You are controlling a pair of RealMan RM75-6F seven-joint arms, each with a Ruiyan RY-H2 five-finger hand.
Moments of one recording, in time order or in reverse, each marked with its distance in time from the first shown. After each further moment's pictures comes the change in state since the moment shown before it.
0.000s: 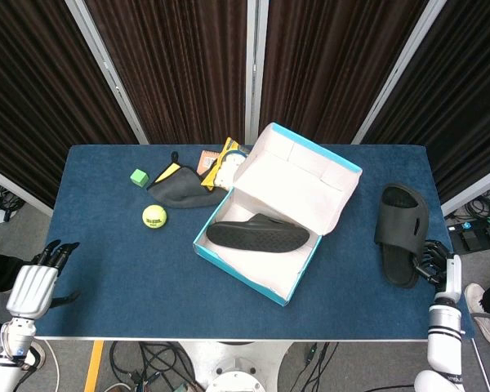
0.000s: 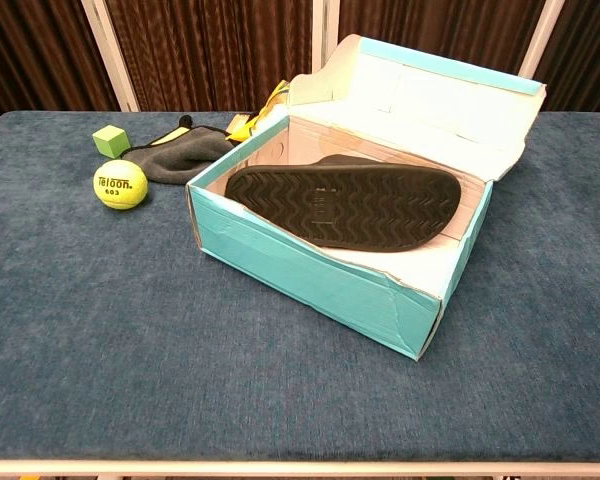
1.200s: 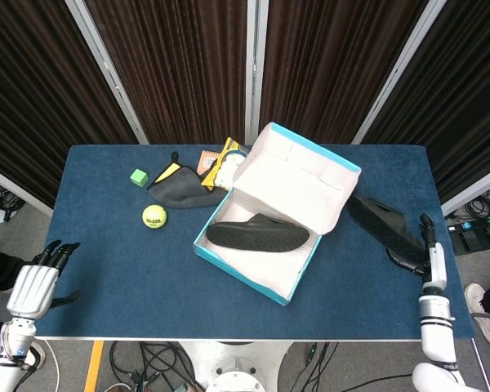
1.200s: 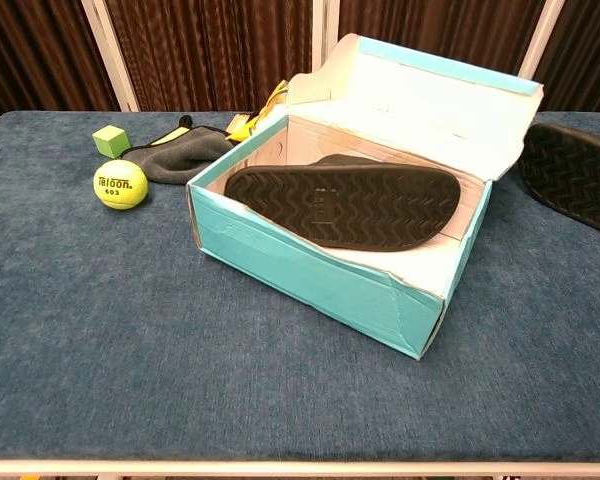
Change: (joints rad) left arm -0.002 0.003 0.001 -0.003 0.001 -0.001 0.006; right arm 0.023 -0.044 0.027 0.111 -0.186 -0.067 0.052
